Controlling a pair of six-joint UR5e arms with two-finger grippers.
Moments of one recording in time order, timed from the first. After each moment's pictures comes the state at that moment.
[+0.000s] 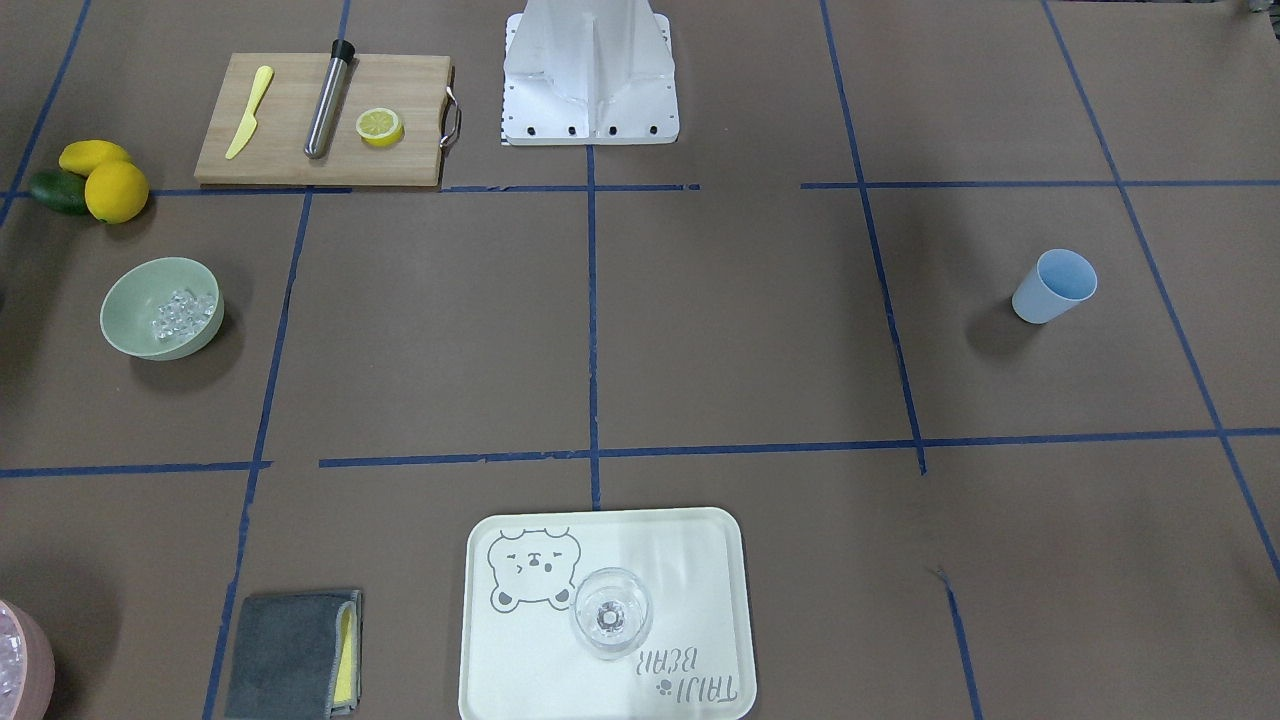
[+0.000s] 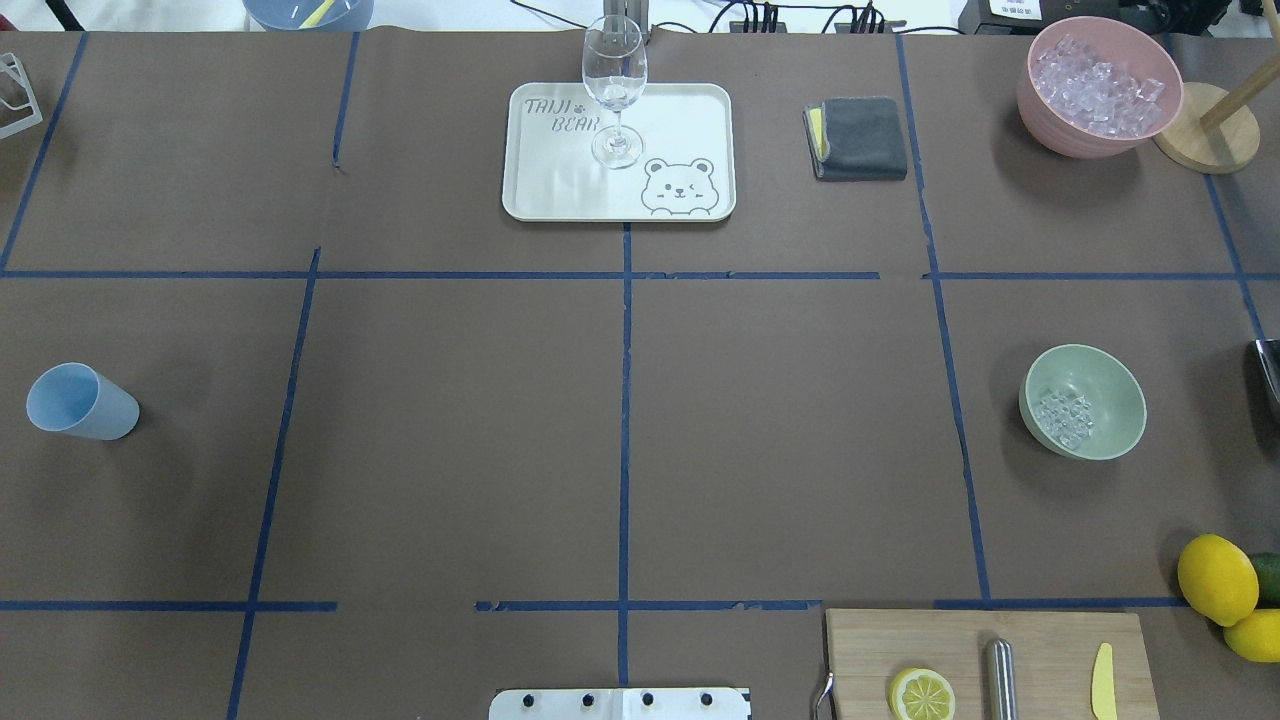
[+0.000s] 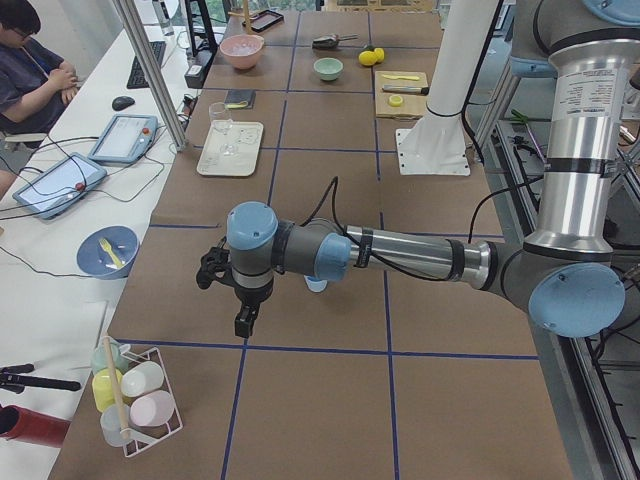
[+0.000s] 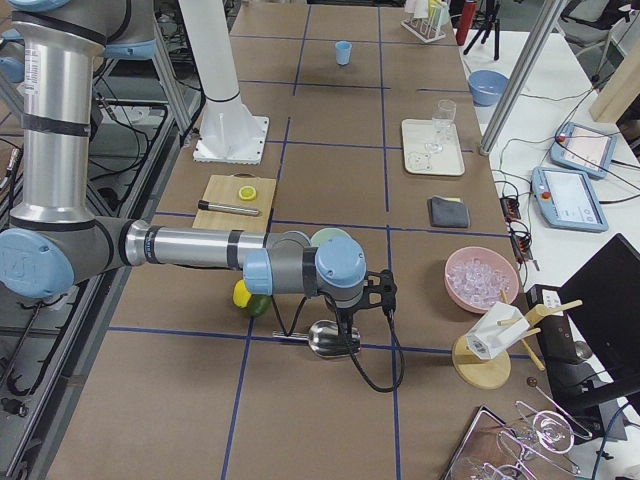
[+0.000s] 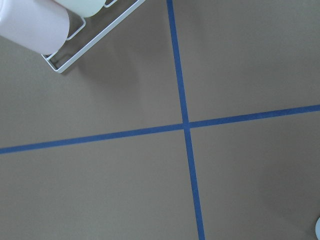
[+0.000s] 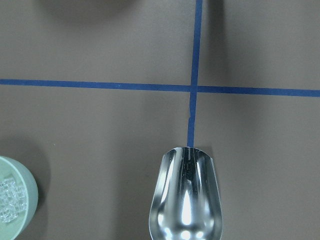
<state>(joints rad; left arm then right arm) -1.57 -1.60 -1.69 -1.67 -2.30 0.06 1.60 -1.70 1.70 -1.48 2.48 -0.01</state>
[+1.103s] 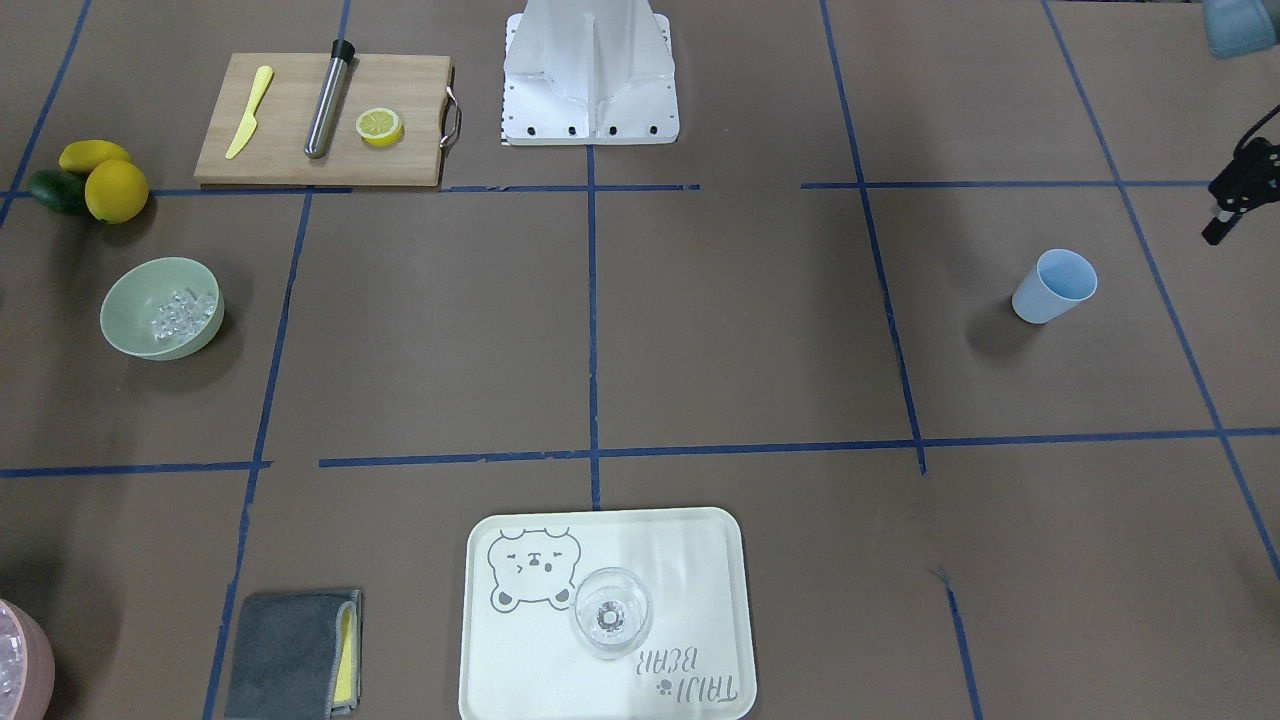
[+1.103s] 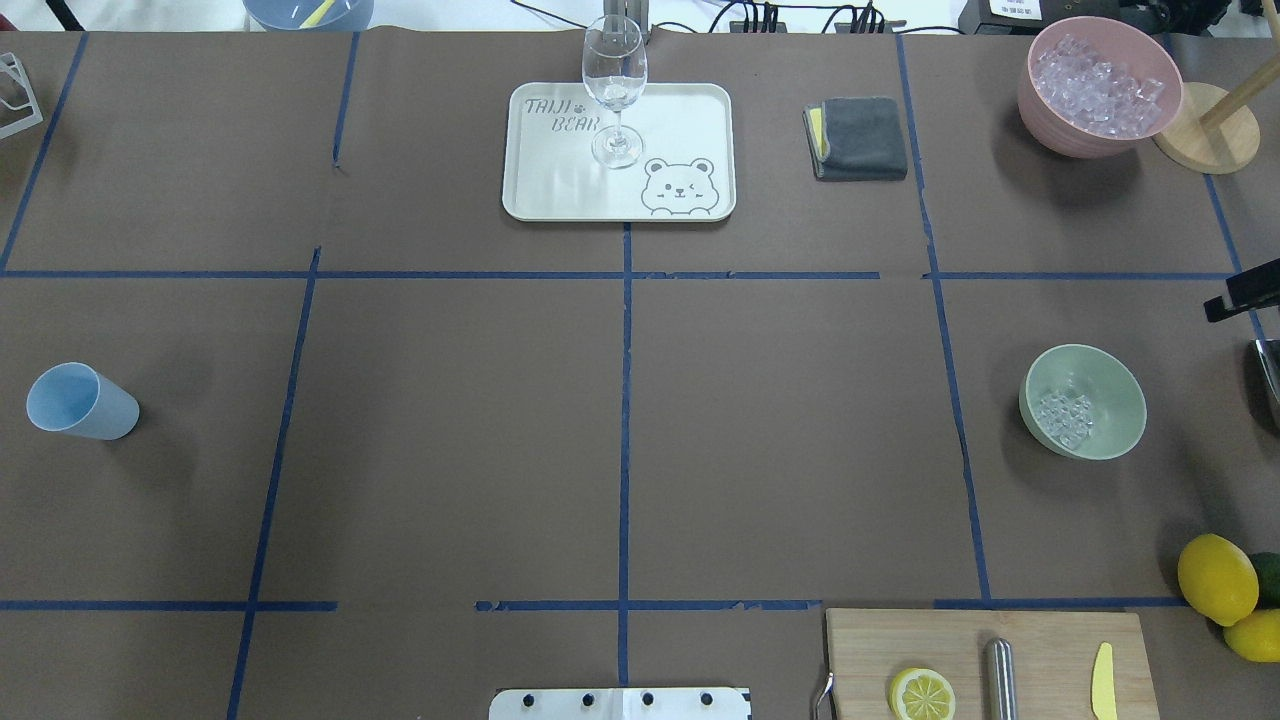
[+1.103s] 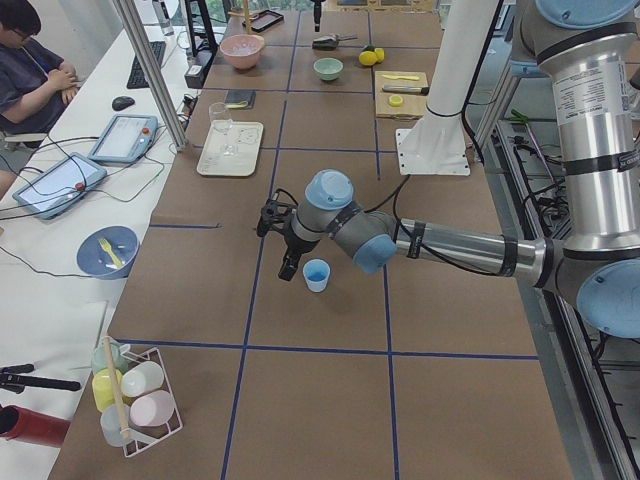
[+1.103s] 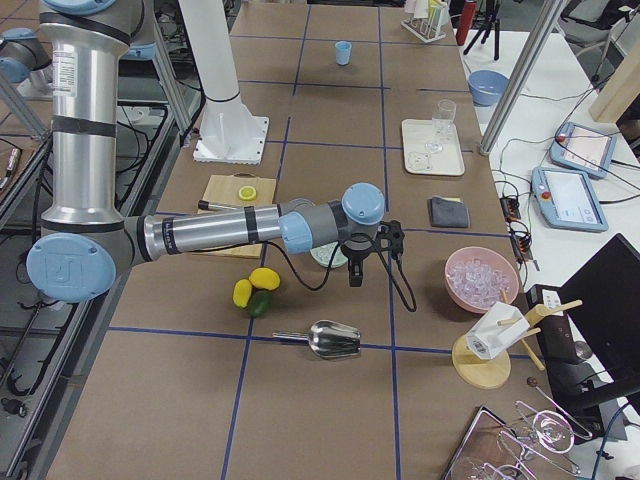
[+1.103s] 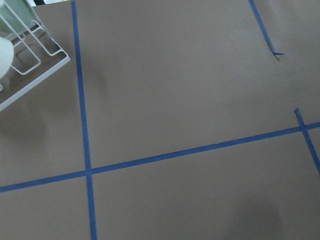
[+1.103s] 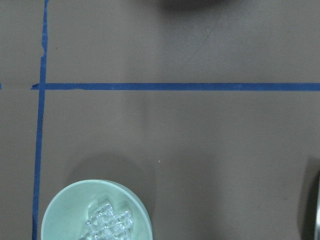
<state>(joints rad) -1.29 -1.31 -1.94 -2.24 -2.21 -0.57 1.23 -1.69 1.80 -1.17 2.39 0.59</state>
